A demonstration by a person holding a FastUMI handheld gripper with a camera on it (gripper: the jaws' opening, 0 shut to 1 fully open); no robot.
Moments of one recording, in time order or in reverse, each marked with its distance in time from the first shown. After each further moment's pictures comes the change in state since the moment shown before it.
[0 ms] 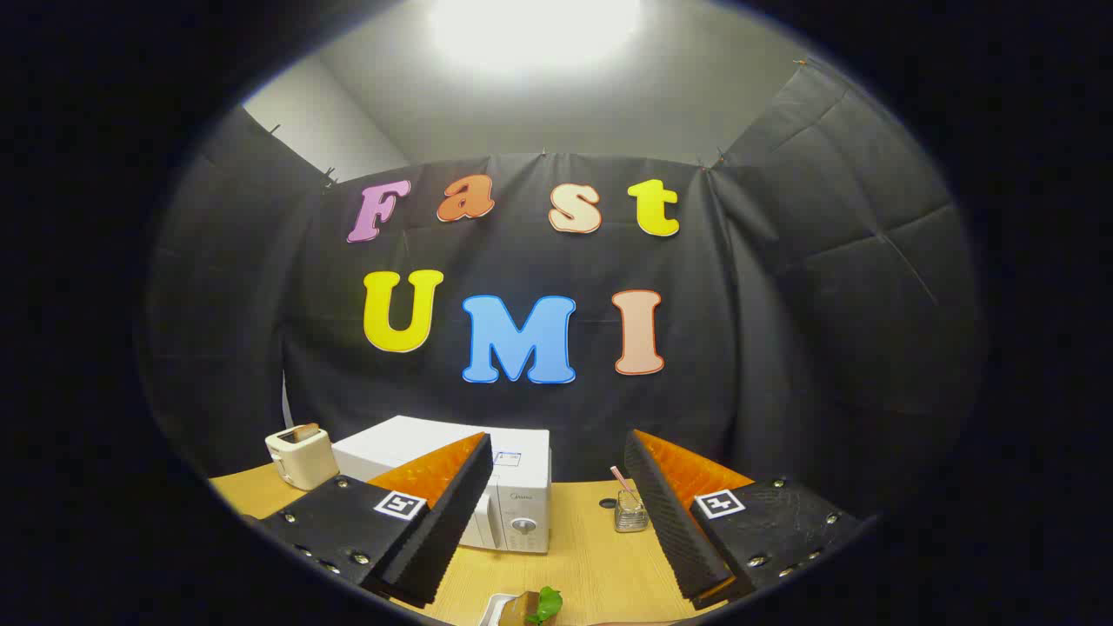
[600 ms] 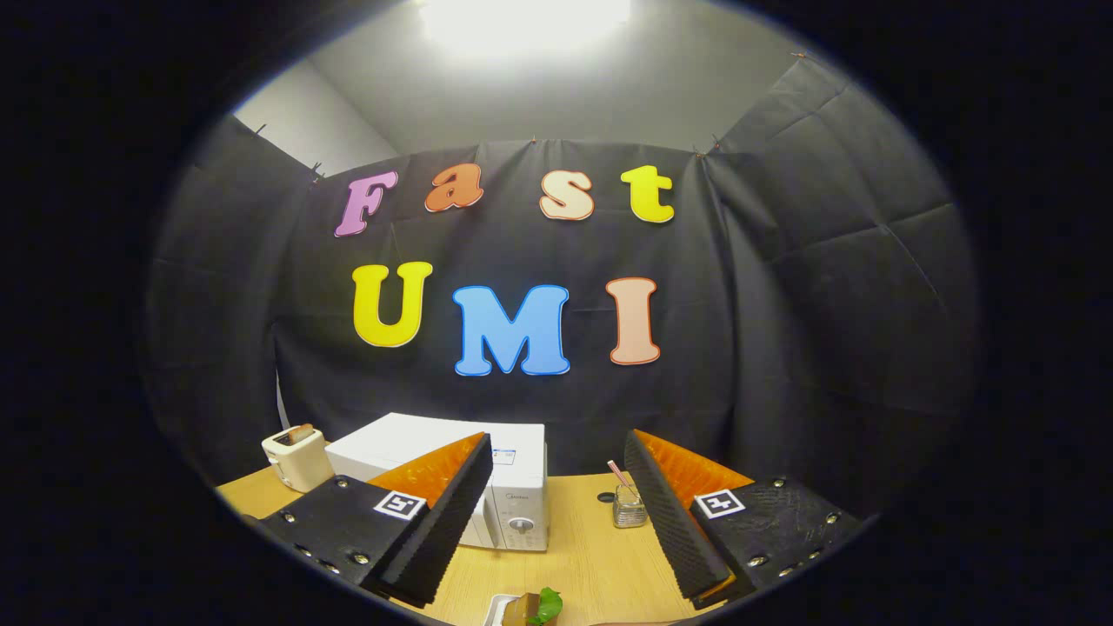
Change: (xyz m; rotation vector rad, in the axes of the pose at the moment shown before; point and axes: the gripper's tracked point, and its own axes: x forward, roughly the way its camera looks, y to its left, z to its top) arm 0.017 0.000 0.005 0.017 0.042 -0.005
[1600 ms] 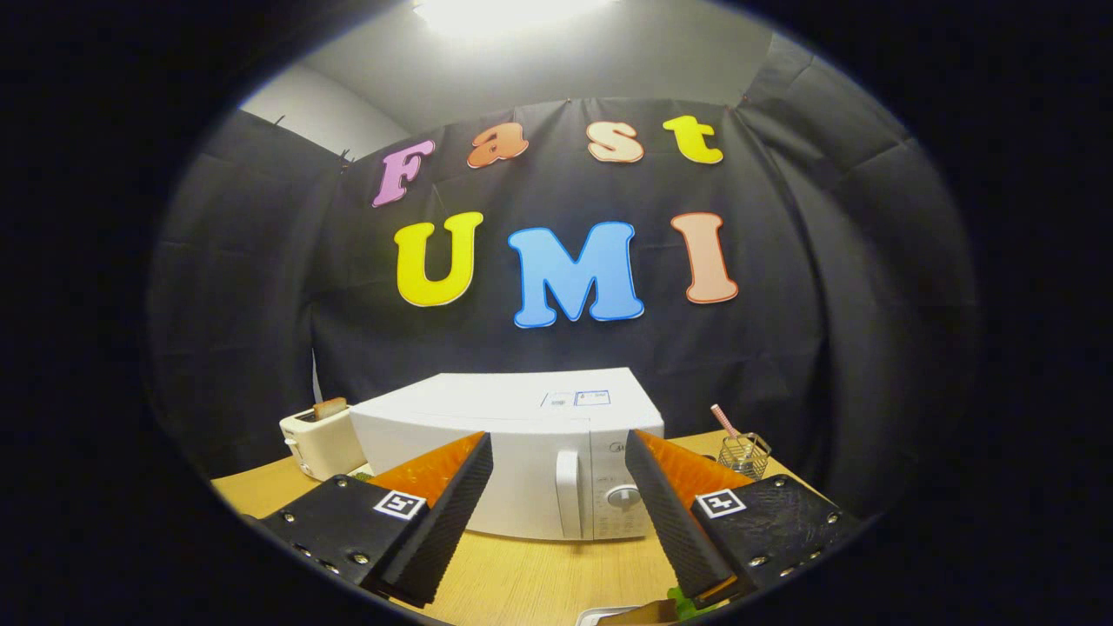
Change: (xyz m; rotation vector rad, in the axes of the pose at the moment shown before) arm 0.091 0.115 -0.171 0.072 0.061 0.146
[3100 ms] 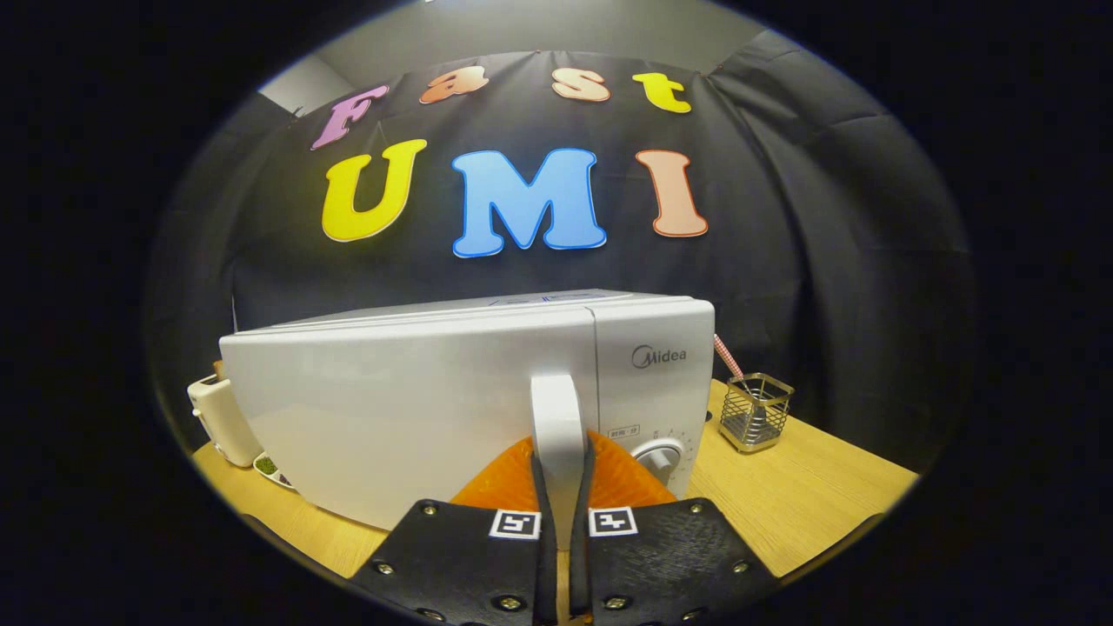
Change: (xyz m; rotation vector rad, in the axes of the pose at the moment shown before) arm 0.104 -0.010 -0.103 0.016 0.089 -0.206
